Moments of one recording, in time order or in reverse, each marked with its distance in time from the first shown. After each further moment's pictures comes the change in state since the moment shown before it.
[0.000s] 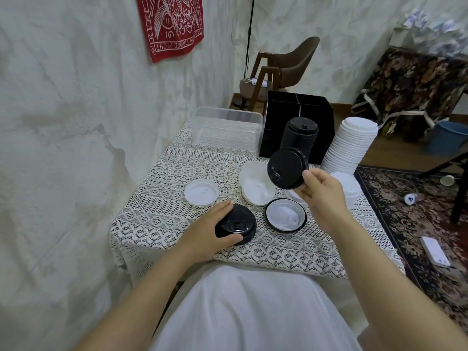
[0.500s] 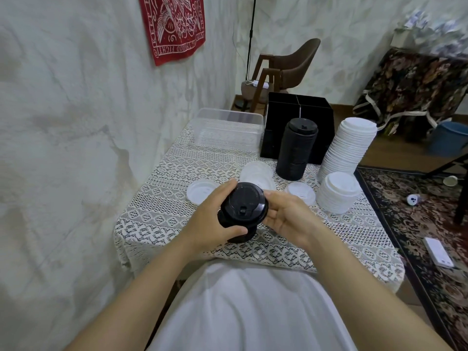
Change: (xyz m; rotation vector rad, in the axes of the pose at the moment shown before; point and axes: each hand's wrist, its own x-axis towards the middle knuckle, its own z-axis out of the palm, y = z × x) left_hand -0.007 0.026 -0.017 -0.208 0.175 0.130; right_hand -0.036 0.013 0.039 0.227 -0.380 0.395
